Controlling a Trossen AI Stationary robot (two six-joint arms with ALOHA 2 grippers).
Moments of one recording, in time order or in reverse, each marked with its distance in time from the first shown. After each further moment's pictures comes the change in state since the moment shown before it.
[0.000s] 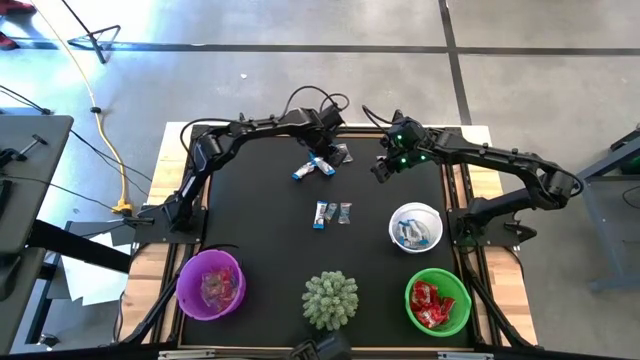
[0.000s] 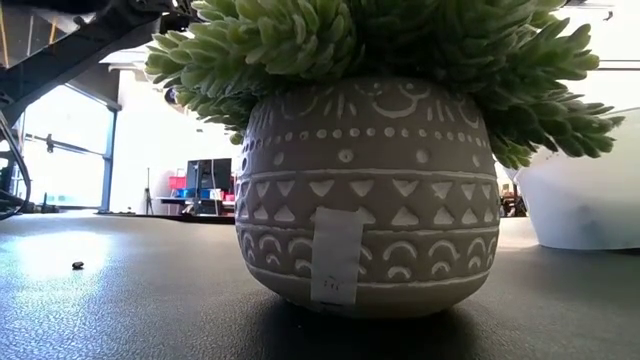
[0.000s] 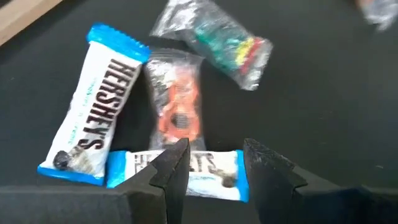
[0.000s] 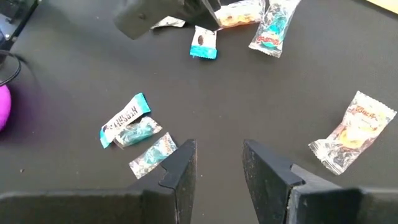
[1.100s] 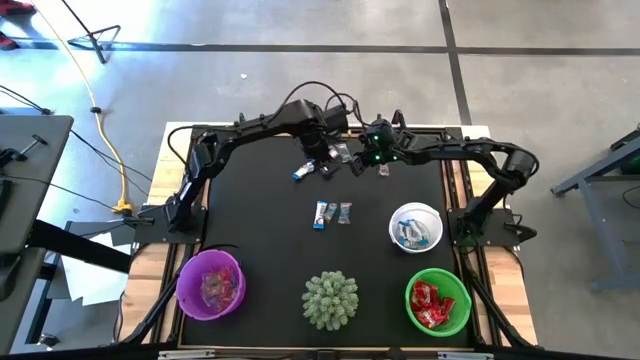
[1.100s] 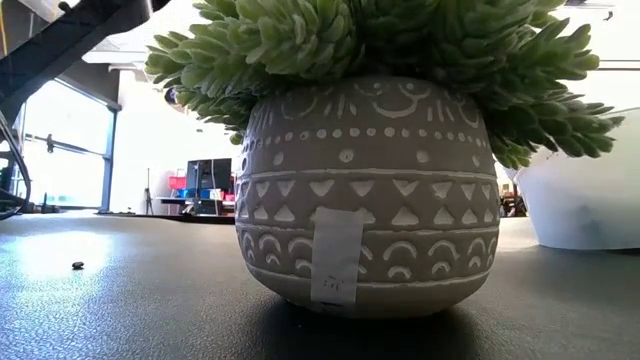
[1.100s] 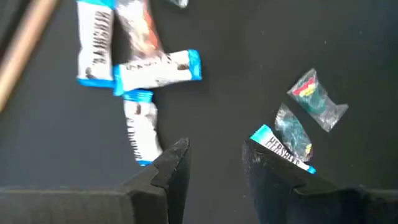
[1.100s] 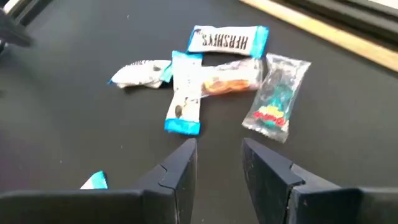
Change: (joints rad) left arm -0.135 -0.078 0.302 -0.562 -0.120 0.185; right arm -0.005 0.341 0.000 0.481 0.071 -0.005
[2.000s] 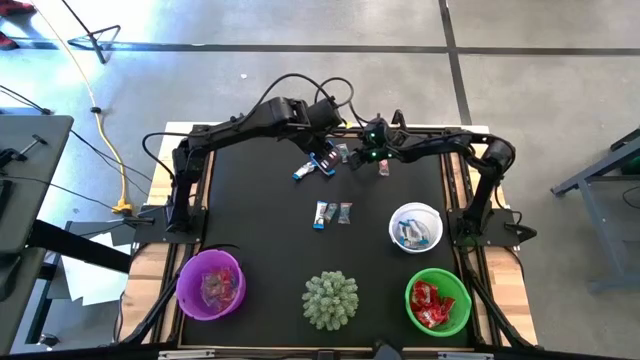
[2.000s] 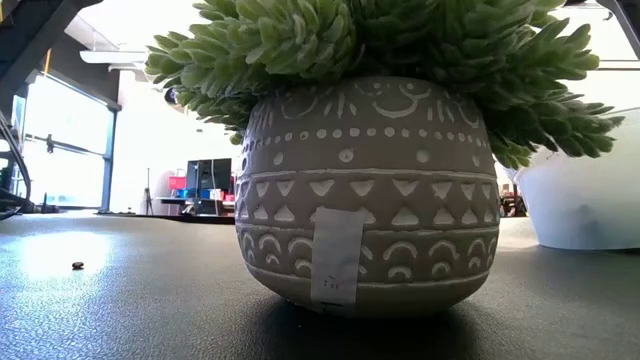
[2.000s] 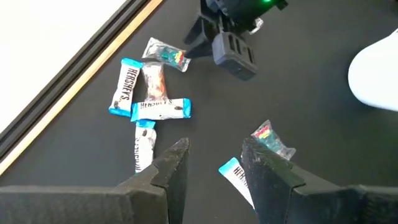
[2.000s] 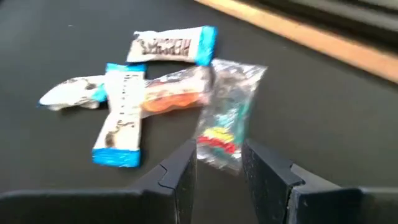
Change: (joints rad) left arm -0.084 -0.193 0.001 0.077 -0.156 -0.185; right arm -0.087 0.180 0.000 0.175 -0.002 0.003
